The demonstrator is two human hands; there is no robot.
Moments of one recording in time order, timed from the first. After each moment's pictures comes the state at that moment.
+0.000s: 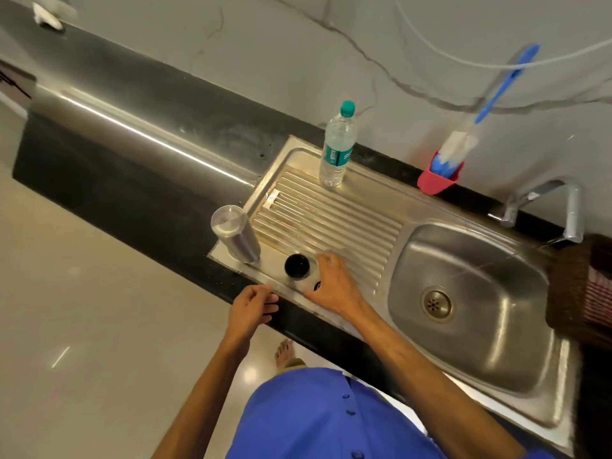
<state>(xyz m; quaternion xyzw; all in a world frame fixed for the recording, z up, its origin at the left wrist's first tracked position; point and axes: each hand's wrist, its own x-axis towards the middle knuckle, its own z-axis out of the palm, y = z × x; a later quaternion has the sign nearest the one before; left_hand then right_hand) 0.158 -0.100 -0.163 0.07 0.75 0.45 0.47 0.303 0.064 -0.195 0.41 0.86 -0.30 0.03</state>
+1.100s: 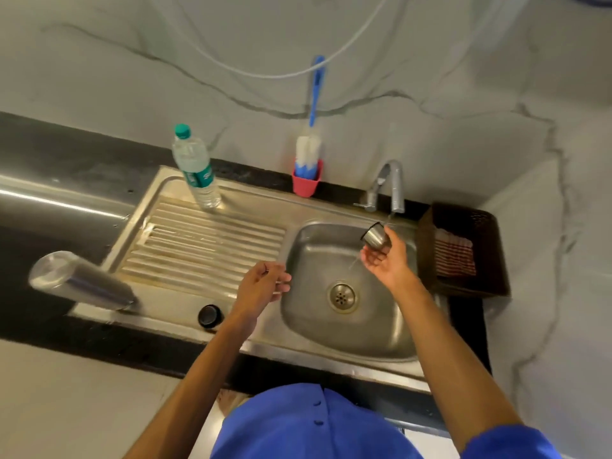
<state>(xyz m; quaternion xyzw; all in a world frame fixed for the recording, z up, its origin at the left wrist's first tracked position) 0.361 0.077 -0.113 0.21 0.68 0.42 0.56 0.620 0.234 -0.144 0.59 0.03 -0.69 -0.42</state>
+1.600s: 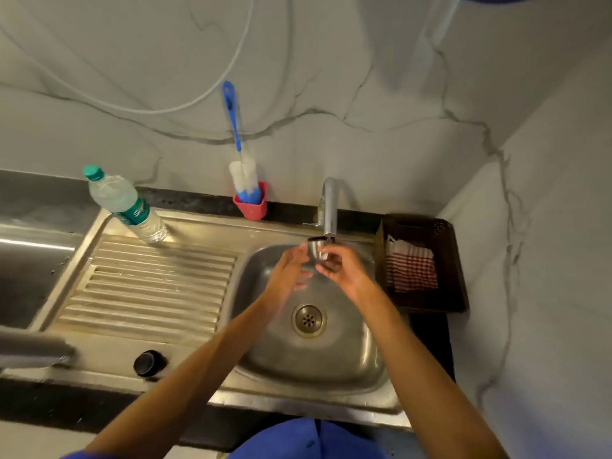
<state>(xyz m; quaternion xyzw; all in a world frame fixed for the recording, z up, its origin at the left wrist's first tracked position) 0.517 0.215 -0.114 0.29 0.63 0.37 0.61 0.661 0.274 -0.145 0.56 0.21 -0.72 -0.35</state>
